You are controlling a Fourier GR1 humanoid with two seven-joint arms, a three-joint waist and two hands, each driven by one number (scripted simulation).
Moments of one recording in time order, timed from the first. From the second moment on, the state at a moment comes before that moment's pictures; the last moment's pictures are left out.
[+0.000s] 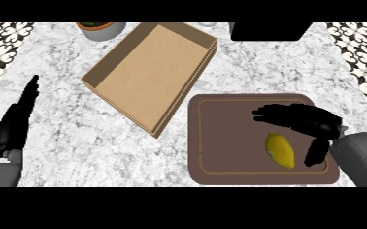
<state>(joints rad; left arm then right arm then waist) -0.11 0.46 0.06 -1.30 -0.10 0.19 0.05 -0.36 -0.62 0.40 -1.13 0.76 0.37 -0.78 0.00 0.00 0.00</state>
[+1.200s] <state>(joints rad) -0.11 0.42 0.13 -1.30 -0.16 0.13 0.05 -0.22 -0.51 0.39 -1.29 0.91 0.33 -0.65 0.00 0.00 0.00</state>
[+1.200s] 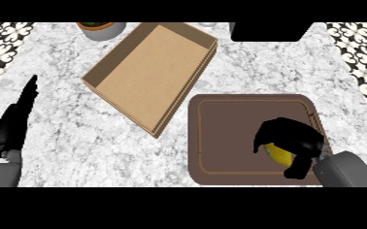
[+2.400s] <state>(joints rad) -0.12 0.39 0.13 -1.31 -0.20 0.12 0.06 -0.71 -0.27 0.04 -0.97 1.01 -0.03 -0.20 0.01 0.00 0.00</state>
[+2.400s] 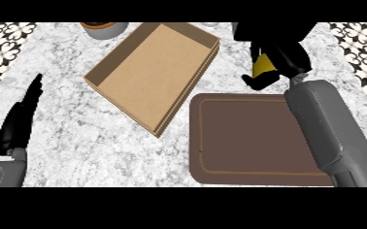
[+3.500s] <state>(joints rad) -0.13 0.37 0.13 -1.35 -0.23 0.10 0.08 -1.19 -0.02 -0.03 -0.73 0.77 -0.03 -0.07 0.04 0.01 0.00</state>
